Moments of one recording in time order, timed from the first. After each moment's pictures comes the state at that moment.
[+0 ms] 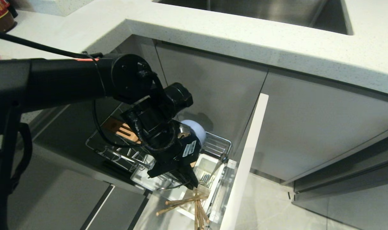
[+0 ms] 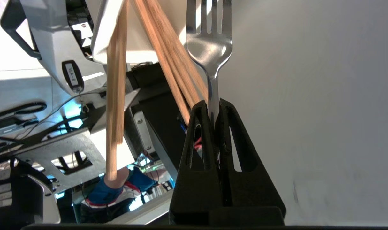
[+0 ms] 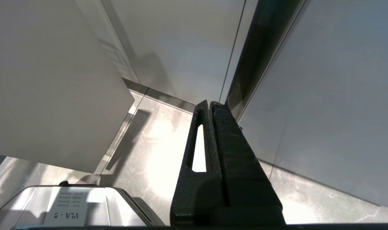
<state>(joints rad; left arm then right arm) -0.66 2.06 -1.94 1.27 -0.43 -0.57 0.00 0.00 0.00 0.00 0.00 -0.01</state>
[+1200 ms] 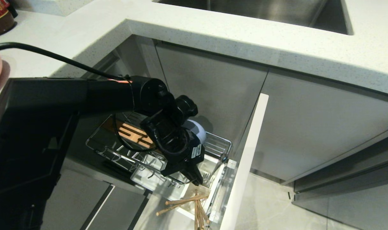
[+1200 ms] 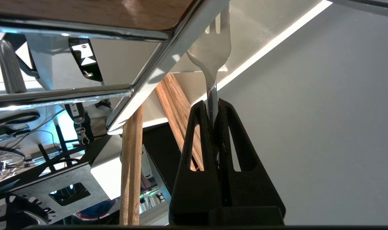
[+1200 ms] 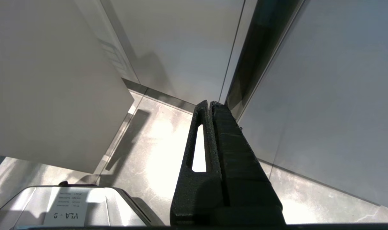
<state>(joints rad) -0.62 2.17 -1.95 1.15 -0.43 -0.57 0.00 0.00 0.00 0.00 0.00 -0.01</state>
